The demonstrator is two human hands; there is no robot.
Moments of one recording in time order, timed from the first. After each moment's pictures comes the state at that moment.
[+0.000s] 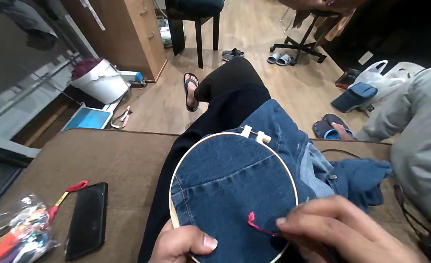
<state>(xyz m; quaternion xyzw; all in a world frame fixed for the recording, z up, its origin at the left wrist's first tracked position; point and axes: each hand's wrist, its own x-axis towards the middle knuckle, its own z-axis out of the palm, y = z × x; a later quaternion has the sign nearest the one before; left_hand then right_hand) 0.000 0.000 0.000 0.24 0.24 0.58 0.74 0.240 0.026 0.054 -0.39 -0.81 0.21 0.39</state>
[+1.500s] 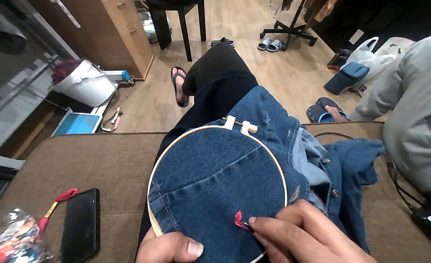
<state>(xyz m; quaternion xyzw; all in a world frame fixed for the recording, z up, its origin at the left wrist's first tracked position) -0.001 0.002 -0.008 0.31 0.21 0.58 0.73 0.223 0.006 0.036 -0.46 -0.79 0.16 0.38</state>
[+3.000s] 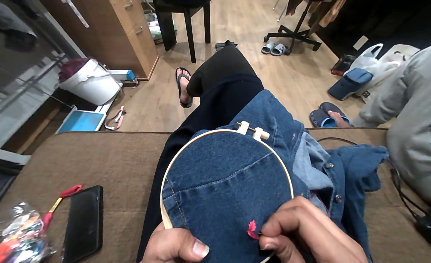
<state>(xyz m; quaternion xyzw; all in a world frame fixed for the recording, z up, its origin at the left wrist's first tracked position) -0.004 0.008 -0.010 0.28 0.12 0.54 0.79 0.219 0.009 0.030 -0.46 -0.75 0.25 0.41</state>
